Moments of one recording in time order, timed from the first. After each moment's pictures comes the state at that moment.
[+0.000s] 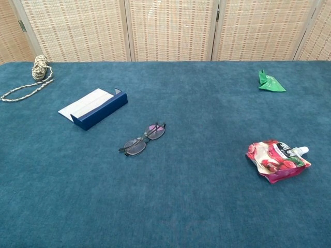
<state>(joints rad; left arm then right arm) -0.16 -1.15 -0.06 -1.69 1.53 1.45 0.25 0.11 -1.09 0.05 -1.63 -1.57 1.48 0.06</state>
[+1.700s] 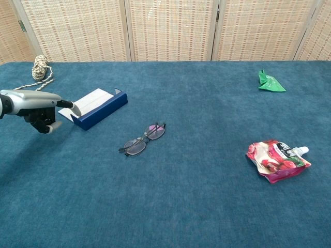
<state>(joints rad) -0.78 -1.40 -0.10 -1.23 1.15 0.57 0.13 0.10 -1.08 0.04 -1.63 -1.57 1.49 0.07</state>
